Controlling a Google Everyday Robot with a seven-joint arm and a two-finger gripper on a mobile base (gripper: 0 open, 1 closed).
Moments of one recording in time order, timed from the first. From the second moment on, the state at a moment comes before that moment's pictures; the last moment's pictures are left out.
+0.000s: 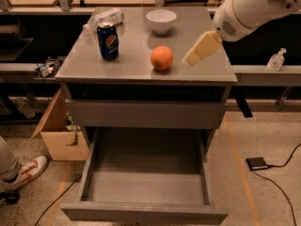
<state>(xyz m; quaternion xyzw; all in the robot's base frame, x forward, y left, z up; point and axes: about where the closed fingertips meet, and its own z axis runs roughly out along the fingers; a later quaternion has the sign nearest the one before) 0.632 -0.147 0.969 -0.44 0.82 0.00 0.37</state>
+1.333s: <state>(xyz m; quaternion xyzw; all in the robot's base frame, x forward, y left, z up) 0.692 -0.056 0.892 -0.38 0.83 0.11 0.38</state>
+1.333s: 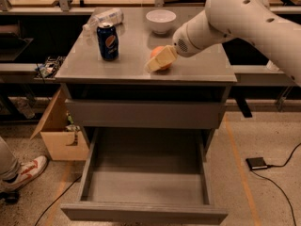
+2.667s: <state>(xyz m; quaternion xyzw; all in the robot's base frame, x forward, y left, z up) 0.718 -0.026 0.861 -0.38 0.83 0.10 0.38</state>
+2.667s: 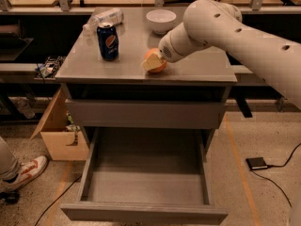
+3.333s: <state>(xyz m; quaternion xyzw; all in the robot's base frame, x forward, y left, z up) 0.657 -0.063 0.891 -0.41 0.83 0.09 0.36</state>
